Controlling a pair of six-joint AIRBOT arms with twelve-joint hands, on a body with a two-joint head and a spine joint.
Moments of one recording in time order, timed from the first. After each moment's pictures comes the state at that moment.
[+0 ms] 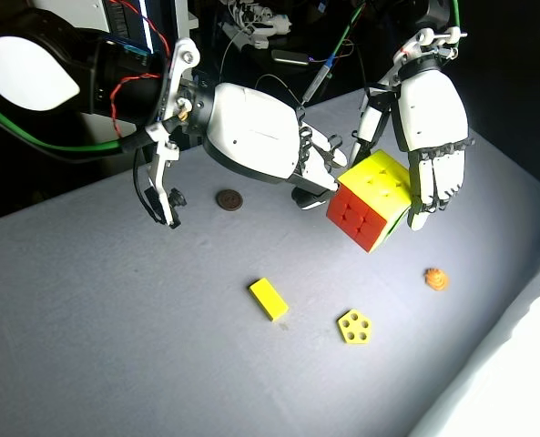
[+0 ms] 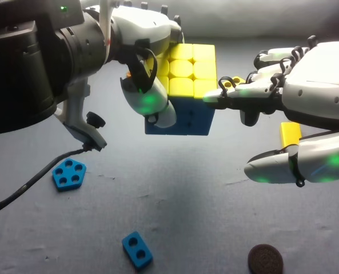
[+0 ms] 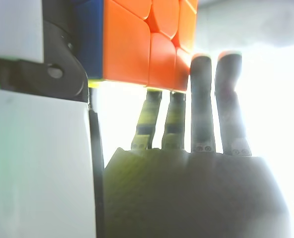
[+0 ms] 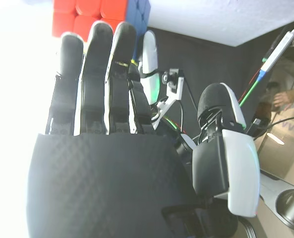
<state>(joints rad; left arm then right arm) 0.03 -1.11 0.89 -1.98 -0.63 2.84 -0.33 -0.74 0.71 -0.24 0.26 -0.79</state>
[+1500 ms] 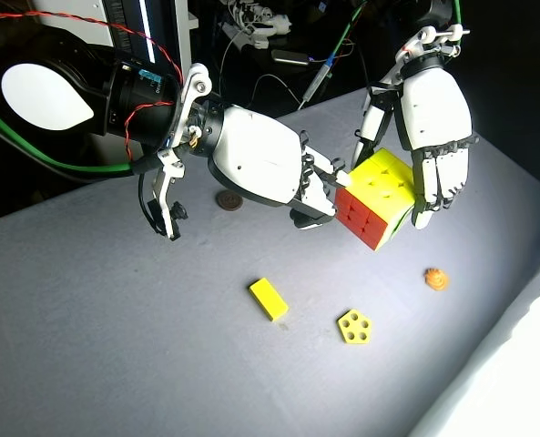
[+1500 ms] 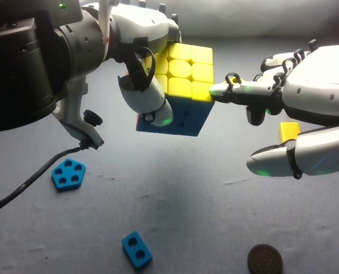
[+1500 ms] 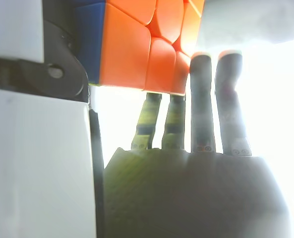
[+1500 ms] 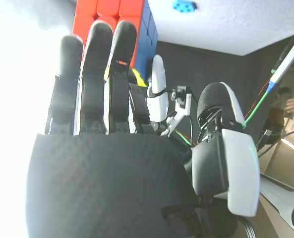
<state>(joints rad) 0.03 -1.11 0.90 -1.98 -0.64 2.85 -0.36 -0.78 0.76 -0.20 0.24 -0.80</state>
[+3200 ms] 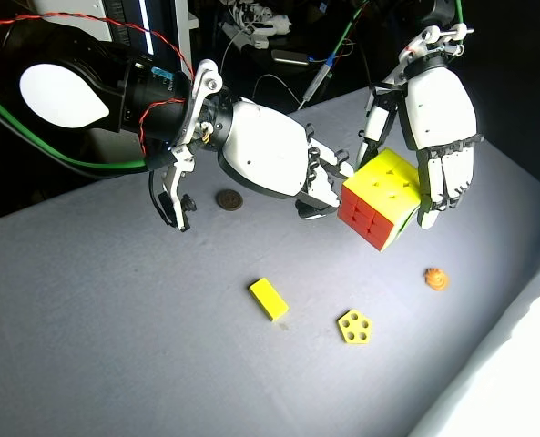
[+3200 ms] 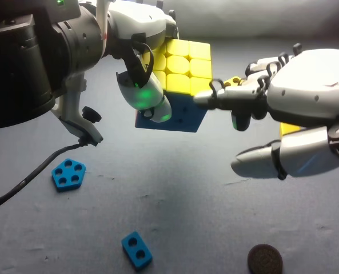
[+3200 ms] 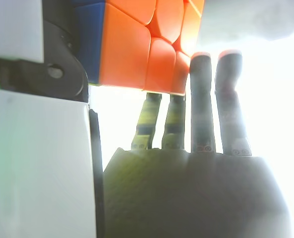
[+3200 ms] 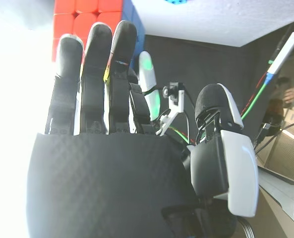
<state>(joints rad) 0.02 -1.11 0.90 -1.98 -0.64 2.84 -0.33 -0.81 0.76 -0.16 0.21 -0.80</state>
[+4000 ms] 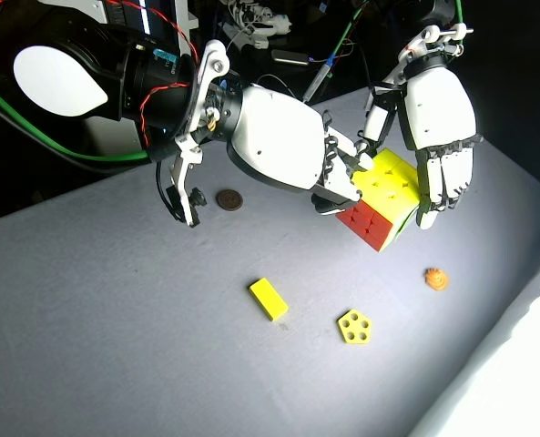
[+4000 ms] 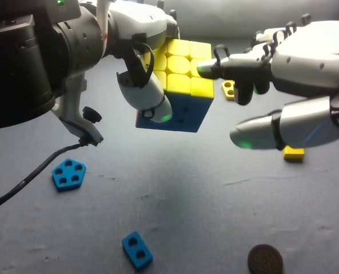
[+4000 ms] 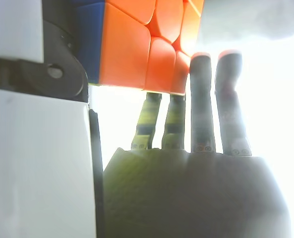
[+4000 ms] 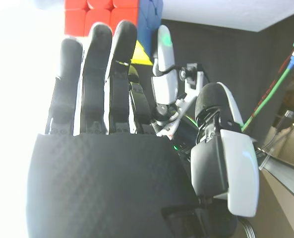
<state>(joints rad) 0.02 -1.11 0.90 -1.97 -0.64 2.84 -0.27 -0.80 0.78 -0.13 0.19 -0.79</state>
